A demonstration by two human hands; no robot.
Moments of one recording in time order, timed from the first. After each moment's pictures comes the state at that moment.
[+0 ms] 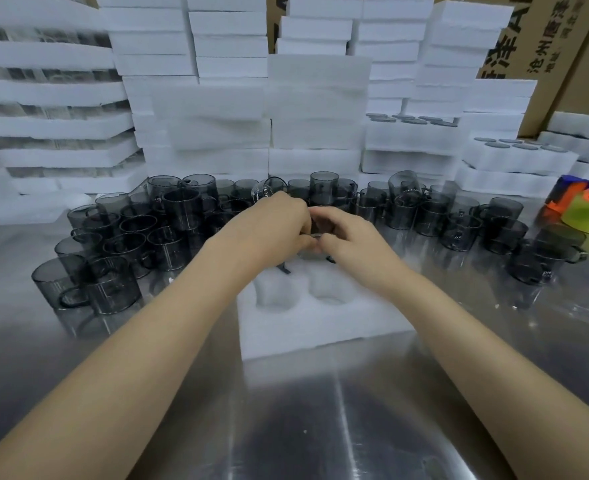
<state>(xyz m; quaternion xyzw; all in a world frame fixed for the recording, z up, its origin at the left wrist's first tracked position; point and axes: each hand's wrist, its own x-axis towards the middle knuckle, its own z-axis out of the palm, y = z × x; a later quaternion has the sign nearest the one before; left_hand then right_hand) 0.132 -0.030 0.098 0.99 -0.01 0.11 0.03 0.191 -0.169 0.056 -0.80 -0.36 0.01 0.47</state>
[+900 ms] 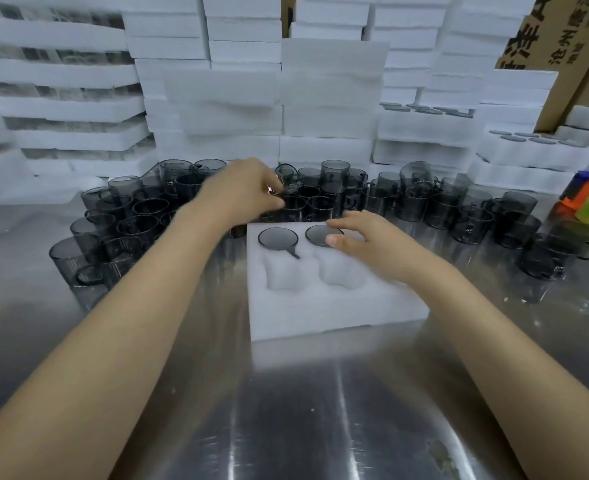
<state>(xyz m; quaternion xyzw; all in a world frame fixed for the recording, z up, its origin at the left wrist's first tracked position) 0.133 0.026 0.100 0.97 0.09 0.17 0.18 0.205 -0.187 0.050 -0.90 -0.35 0.02 0.25</state>
